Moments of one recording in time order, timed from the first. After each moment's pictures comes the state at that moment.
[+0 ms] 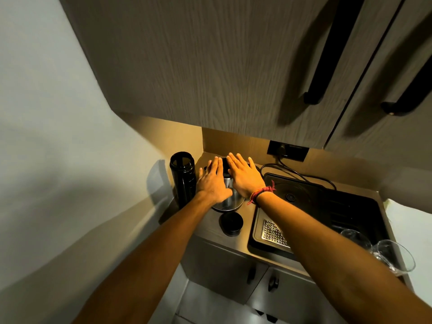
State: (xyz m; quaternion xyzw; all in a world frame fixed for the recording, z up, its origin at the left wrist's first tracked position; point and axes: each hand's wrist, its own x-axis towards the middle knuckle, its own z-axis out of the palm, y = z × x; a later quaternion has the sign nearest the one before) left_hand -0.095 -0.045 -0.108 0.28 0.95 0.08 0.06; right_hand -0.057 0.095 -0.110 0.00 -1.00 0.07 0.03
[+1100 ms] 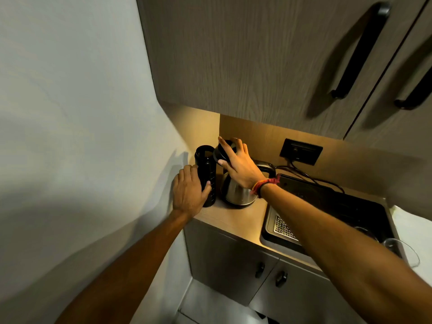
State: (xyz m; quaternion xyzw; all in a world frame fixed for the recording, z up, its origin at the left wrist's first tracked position) left_hand -0.041 -0.185 -0.107 0.18 0.94 0.15 -0.23; right_hand -0.031 0.008 -0.040 0.09 -0.97 0.19 0.14
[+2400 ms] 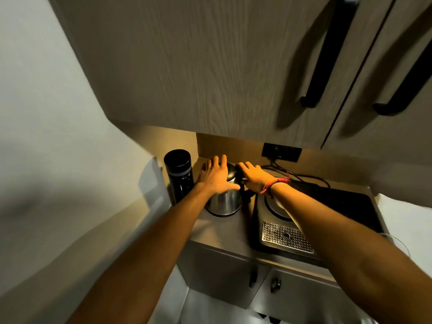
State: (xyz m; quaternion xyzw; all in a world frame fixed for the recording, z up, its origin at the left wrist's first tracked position) left_hand -0.098 -0.034 -0.059 0.31 0.94 0.07 0.07; right_hand -0.045 0.126 -0.077 -0.05 -0.99 0.10 -0.08
